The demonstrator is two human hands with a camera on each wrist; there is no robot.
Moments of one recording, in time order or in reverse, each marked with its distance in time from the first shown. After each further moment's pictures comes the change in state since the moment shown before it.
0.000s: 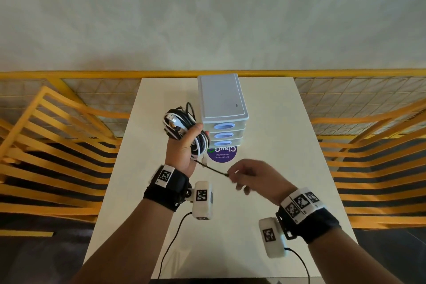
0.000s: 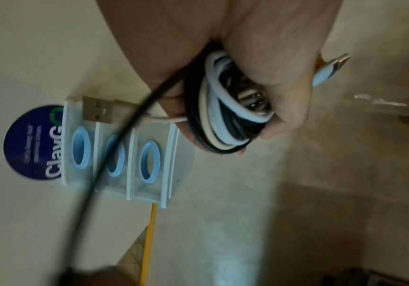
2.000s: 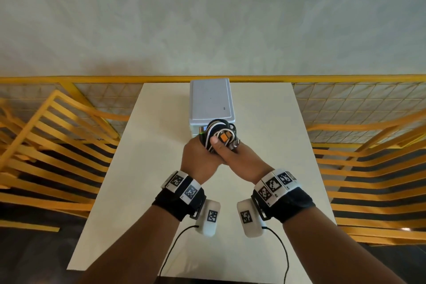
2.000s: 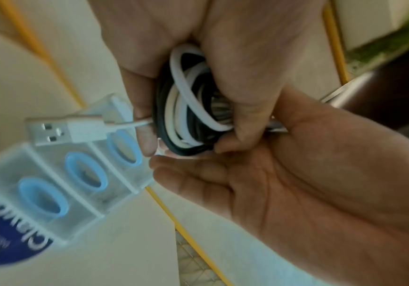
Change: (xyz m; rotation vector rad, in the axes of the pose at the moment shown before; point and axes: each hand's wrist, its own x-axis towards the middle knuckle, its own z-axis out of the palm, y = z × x) left_hand -0.051 -0.036 0.071 1.124 -0.070 0.322; right_hand 0.012 -0.036 -0.025 -0.017 0.006 -0.154
